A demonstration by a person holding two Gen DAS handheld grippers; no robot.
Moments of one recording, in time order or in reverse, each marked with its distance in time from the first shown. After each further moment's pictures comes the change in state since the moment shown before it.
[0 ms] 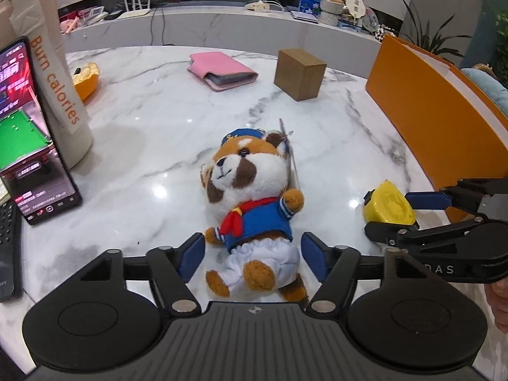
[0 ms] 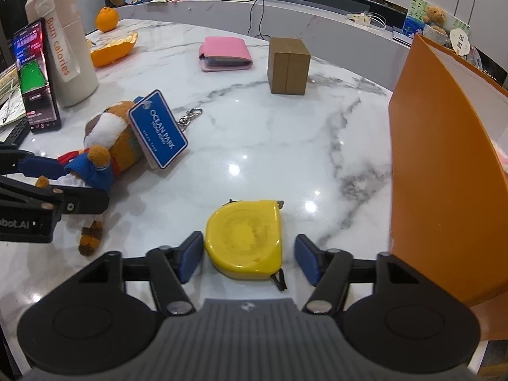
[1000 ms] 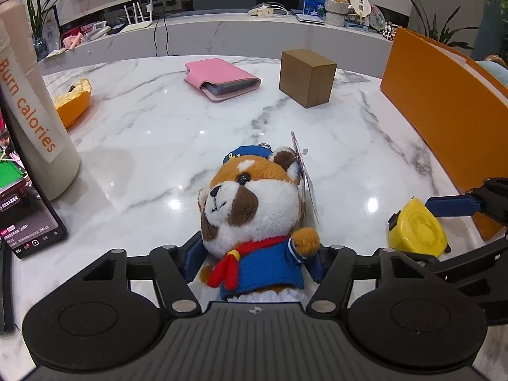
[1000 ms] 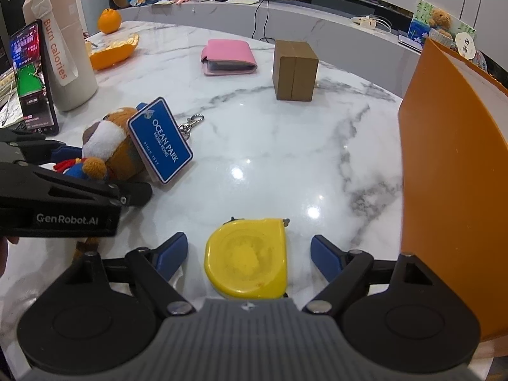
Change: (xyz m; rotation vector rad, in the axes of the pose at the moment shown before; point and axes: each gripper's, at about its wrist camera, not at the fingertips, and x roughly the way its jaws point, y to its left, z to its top) left arm 0.033 -0.009 0.012 0.031 -0.031 0.072; right arm 0.011 0.002 0.010 -0.020 -0.006 0.021
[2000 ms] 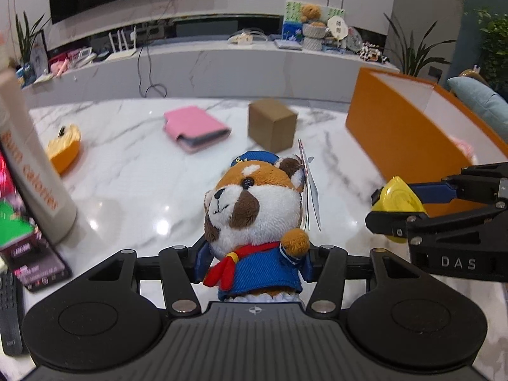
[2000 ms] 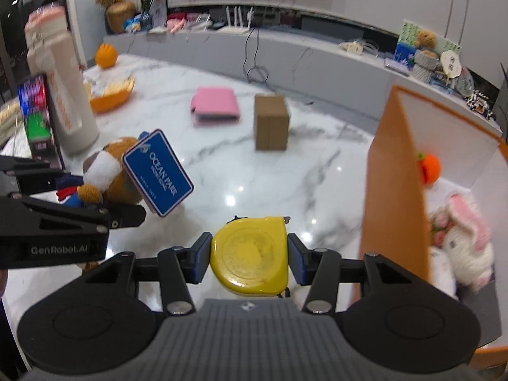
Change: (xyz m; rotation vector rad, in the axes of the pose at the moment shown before) left arm -0.042 -0.027 0.034 0.047 -0.091 -0.050; right arm -0.056 -0.025 0.028 0.037 -0.131 -0.032
